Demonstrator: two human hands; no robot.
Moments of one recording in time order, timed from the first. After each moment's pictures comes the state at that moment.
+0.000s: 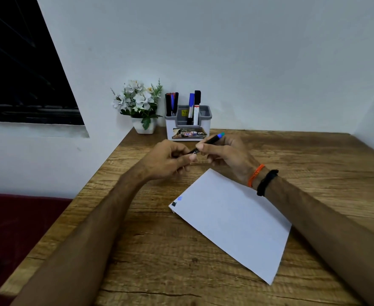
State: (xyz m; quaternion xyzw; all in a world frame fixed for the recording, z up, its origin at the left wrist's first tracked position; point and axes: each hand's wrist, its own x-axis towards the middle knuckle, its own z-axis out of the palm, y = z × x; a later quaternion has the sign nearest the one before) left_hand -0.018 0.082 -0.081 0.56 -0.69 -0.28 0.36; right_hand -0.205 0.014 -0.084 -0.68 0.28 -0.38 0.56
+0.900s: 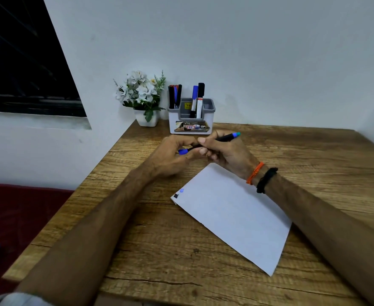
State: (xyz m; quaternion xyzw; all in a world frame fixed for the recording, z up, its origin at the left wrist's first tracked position) left_hand -0.027 0.079 -0.093 0.52 -0.73 -0.20 0.39; right_hand -0.198 0.013 -0.093 -0.66 0.23 -0.38 0.61
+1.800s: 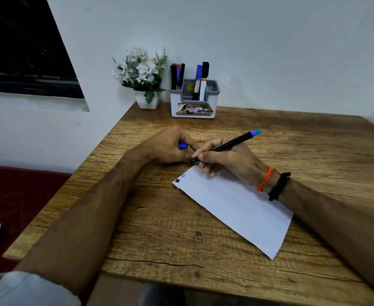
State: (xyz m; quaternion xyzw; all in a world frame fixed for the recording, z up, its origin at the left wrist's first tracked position) left_hand -0.016 0.080 -0.092 0.59 -0.75 -0.22 0.21; right_hand -0.212 0.060 -0.099 -0.73 0.26 -0.28 0.57
